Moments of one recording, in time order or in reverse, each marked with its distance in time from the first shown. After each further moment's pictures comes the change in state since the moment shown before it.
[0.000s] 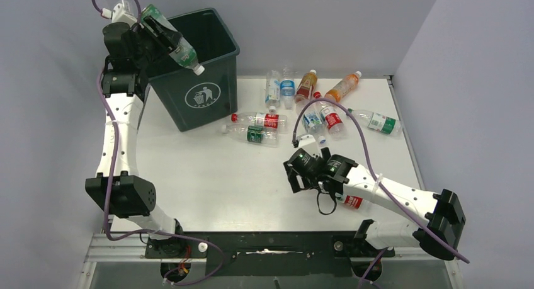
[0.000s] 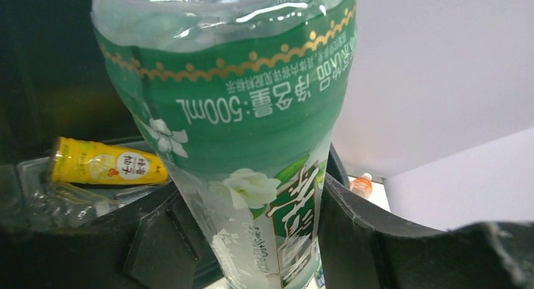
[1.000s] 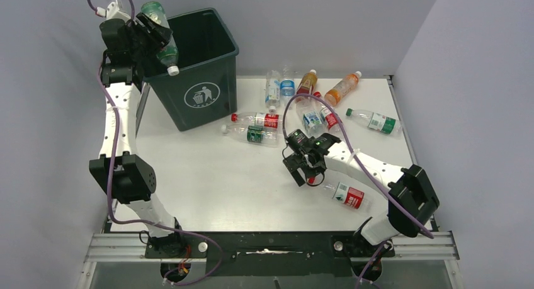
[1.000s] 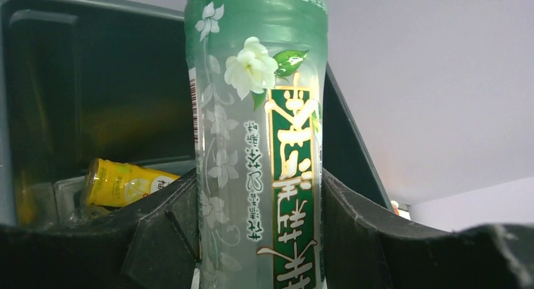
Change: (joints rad) left arm 0.078 0.149 0.085 0.055 -0.002 0.018; right arm -0.225 0.265 0.122 -0.060 -0.183 -0.353
